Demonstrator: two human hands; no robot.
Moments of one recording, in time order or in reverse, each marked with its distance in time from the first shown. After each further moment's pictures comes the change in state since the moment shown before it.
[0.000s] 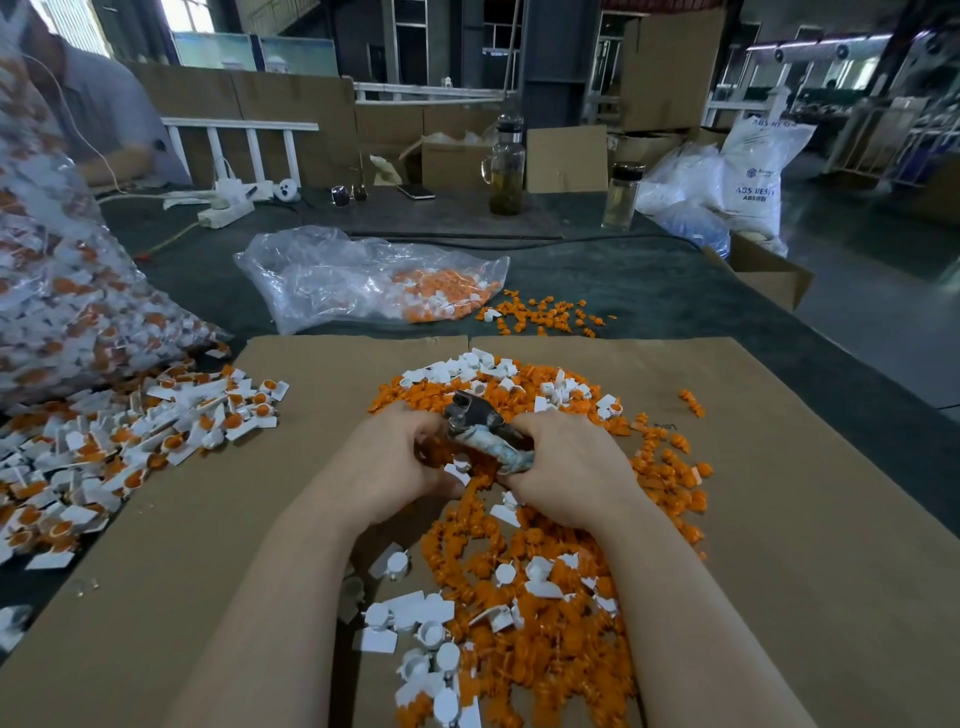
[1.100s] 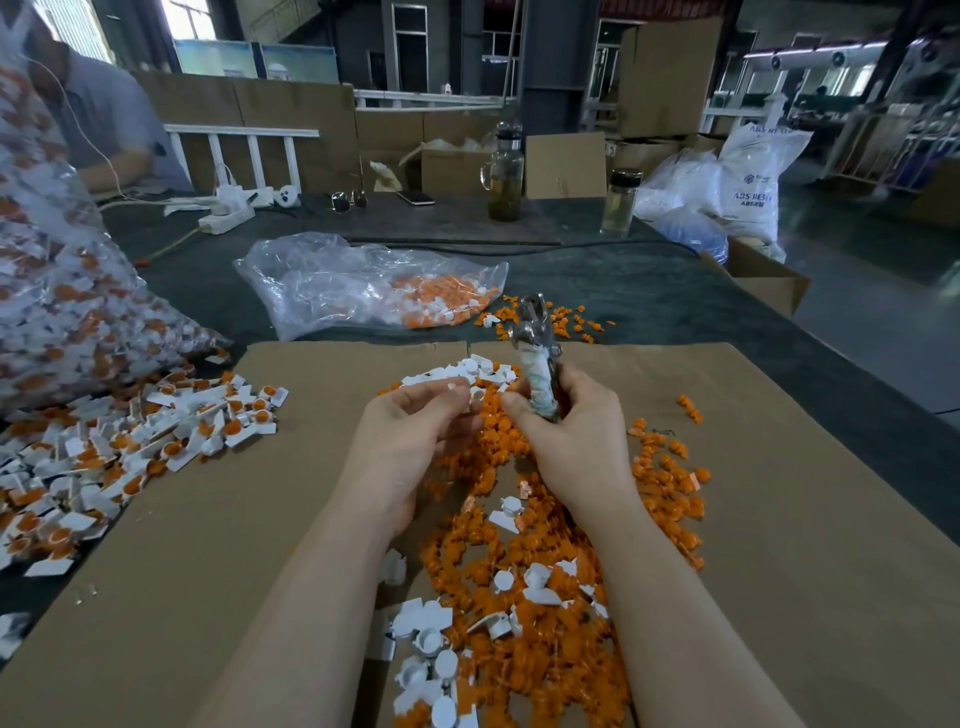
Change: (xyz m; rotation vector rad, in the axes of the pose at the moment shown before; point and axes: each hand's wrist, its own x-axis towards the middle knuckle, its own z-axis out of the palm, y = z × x) left_hand -0.004 0.034 0.007 -1.155 0.207 -0.242; right_hand -0.002 -0.012 -0.008 0.712 0.473 0.123
